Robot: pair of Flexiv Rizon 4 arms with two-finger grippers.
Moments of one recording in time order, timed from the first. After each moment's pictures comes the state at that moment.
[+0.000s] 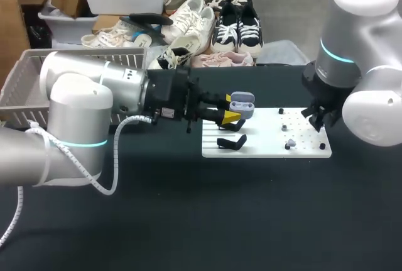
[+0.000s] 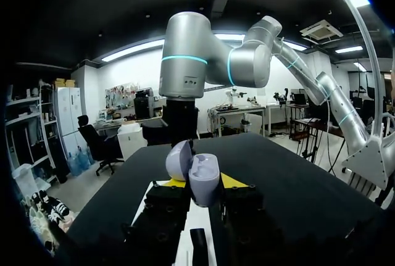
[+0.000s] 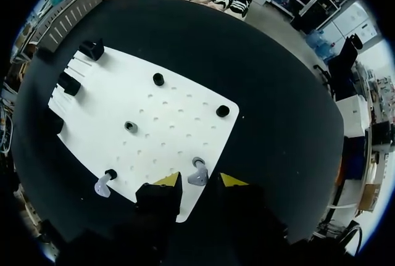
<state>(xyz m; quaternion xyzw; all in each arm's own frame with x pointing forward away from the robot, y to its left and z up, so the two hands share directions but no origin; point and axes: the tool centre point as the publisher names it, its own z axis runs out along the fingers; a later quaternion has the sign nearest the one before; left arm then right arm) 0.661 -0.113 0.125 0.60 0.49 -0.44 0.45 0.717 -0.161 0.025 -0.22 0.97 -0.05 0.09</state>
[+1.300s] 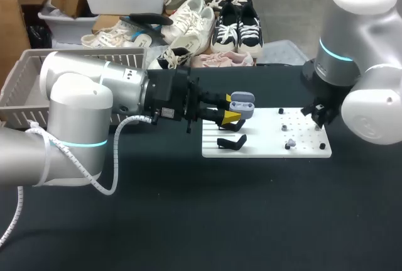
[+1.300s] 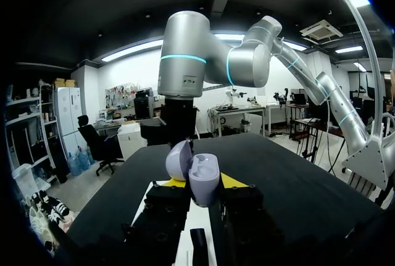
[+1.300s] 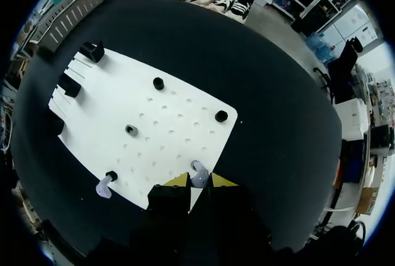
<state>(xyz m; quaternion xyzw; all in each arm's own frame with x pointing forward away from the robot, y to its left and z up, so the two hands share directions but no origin) 0.661 -0.113 0.125 0.60 0.49 -0.44 0.45 0.721 -0.160 0.032 -0.23 0.97 -0.06 0.10</state>
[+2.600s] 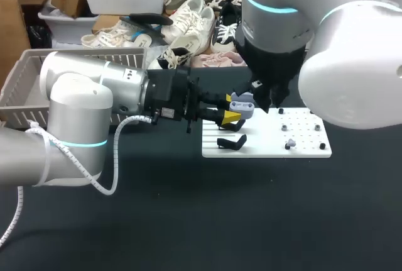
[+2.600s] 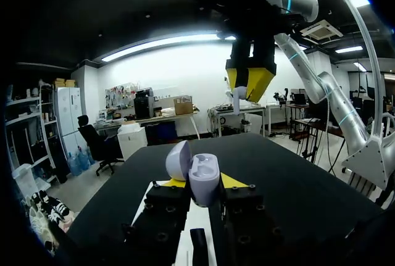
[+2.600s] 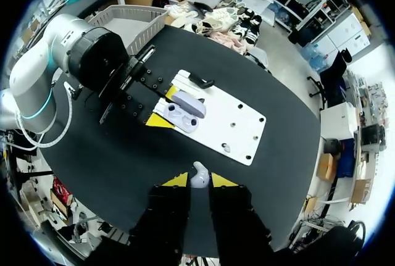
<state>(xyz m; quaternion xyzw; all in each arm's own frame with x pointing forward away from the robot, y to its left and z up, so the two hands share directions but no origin) 0.661 -0.113 0.125 0.60 0.49 -0.44 0.45 0.596 -0.002 0.204 -0.22 0.97 -0.07 0.12</state>
